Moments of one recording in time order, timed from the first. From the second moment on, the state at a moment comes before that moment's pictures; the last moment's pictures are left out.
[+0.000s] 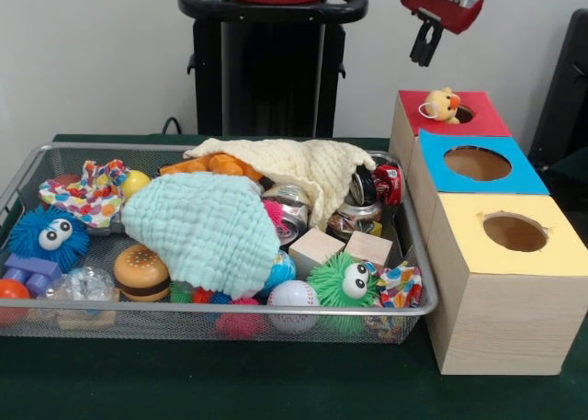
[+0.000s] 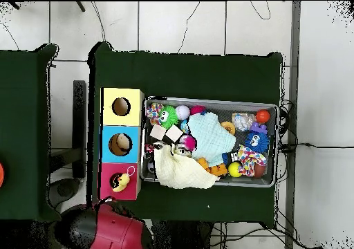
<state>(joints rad) 0.53 -0.74 -0.48 2.07 0.42 0.58 2.19</state>
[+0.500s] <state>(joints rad) 0.53 -0.70 -0.42 2.08 0.44 0.51 2.19</state>
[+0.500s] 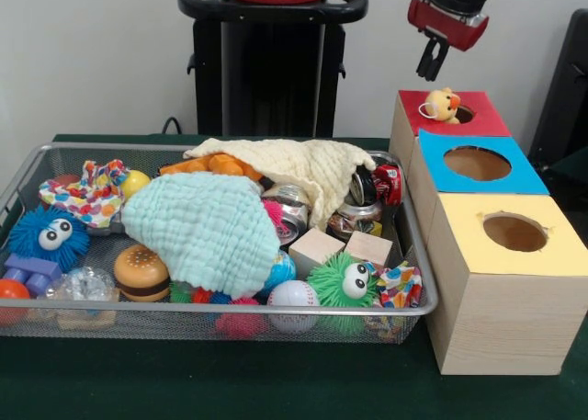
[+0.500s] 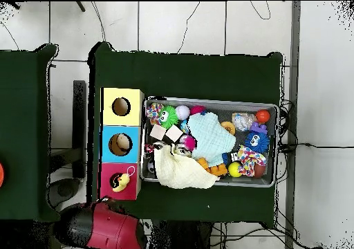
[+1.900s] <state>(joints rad) 0.53 -0.68 -0.42 2.08 0.44 0.41 2.19</state>
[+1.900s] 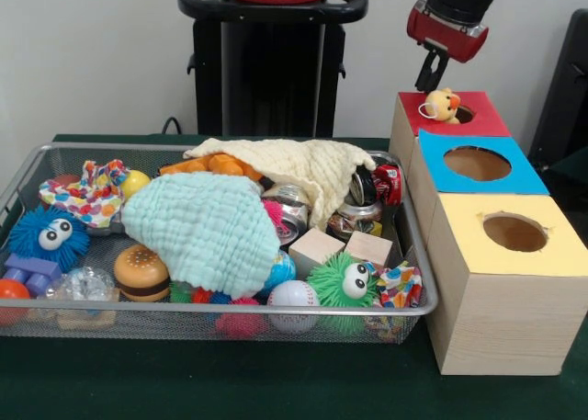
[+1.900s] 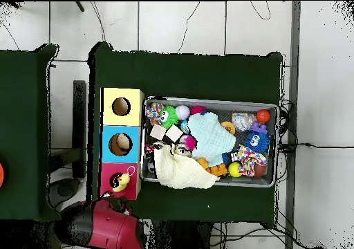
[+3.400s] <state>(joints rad) 0.52 -0.69 -0.39 2.08 0.47 0.33 2.19</state>
